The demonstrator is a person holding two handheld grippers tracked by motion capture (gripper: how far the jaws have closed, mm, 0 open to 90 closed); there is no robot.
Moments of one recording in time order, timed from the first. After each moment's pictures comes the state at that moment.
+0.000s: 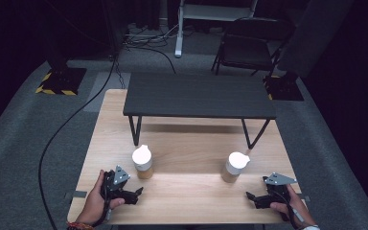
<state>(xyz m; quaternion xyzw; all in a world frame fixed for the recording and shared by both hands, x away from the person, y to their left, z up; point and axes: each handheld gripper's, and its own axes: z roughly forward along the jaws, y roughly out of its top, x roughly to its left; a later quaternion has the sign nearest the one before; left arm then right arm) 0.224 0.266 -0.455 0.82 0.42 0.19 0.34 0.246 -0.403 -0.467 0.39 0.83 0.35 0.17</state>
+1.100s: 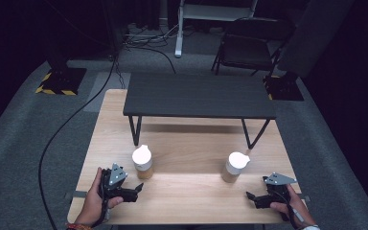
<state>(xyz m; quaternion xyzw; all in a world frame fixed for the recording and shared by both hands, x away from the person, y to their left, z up) 0.209 0.270 -0.447 0.79 0.42 0.21 0.38 0.247 -0.403 -0.467 0.39 0.83 0.35 0.17</state>
